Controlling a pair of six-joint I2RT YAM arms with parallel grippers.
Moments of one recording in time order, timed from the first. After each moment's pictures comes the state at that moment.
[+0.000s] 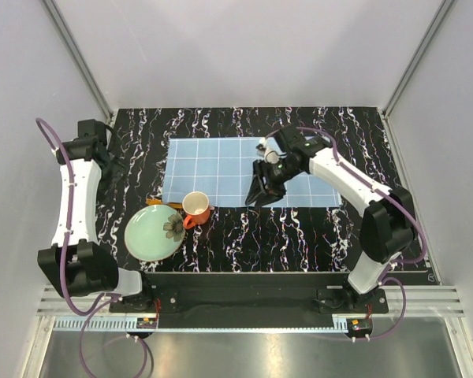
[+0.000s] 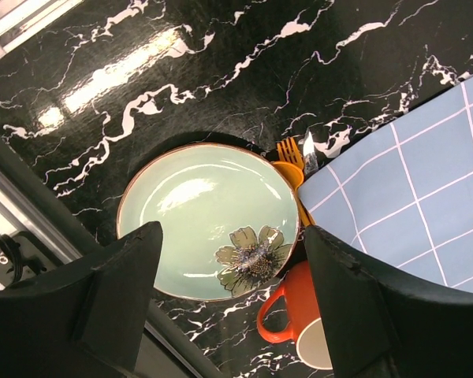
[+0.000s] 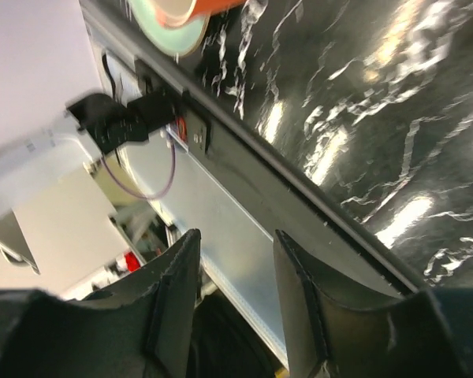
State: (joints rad) left arm 0.19 1.38 1.44 -1.24 -0.28 -0.84; right arm 0.51 1.72 1.46 -0.90 -0.75 0.48
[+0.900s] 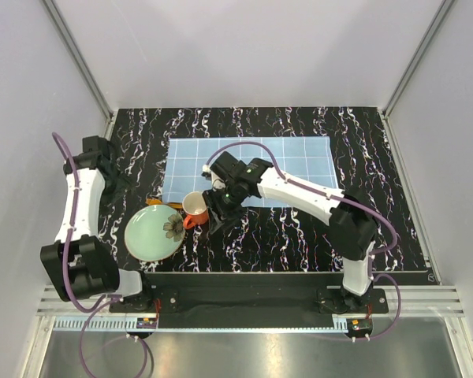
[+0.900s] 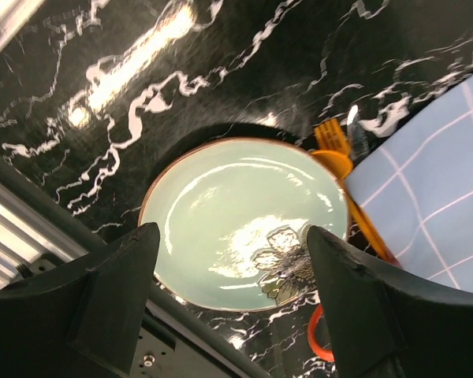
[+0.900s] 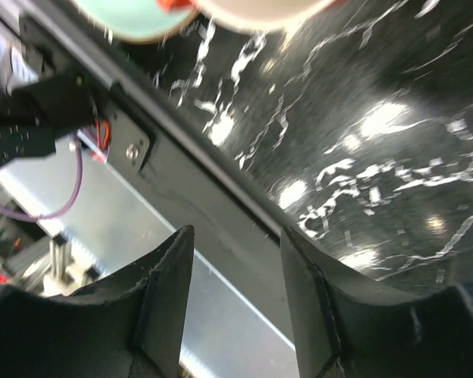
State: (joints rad) left arm 0.21 1.36 1.25 -1.11 -0.22 -0.67; right arm 0.94 1.92 1.62 -0.84 -0.43 0.49
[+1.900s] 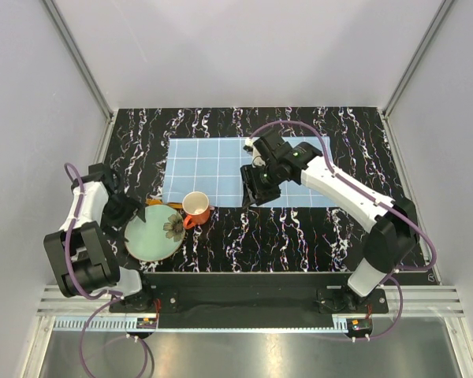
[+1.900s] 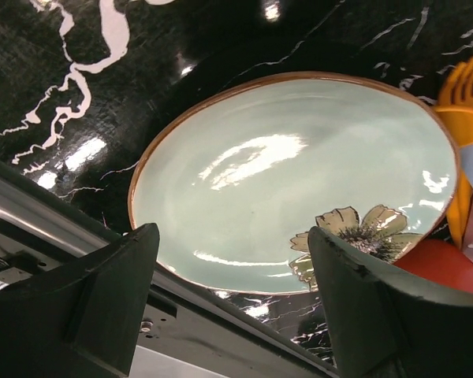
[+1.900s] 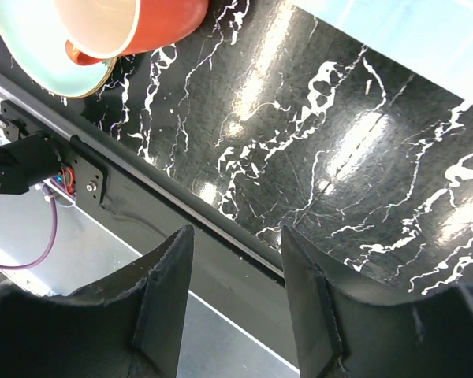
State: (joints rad) left arm 0.32 1.40 0.95 -1.03 -0.01 -0.67; right arm 0.72 1.66 1.52 -0.91 -0.29 0.43
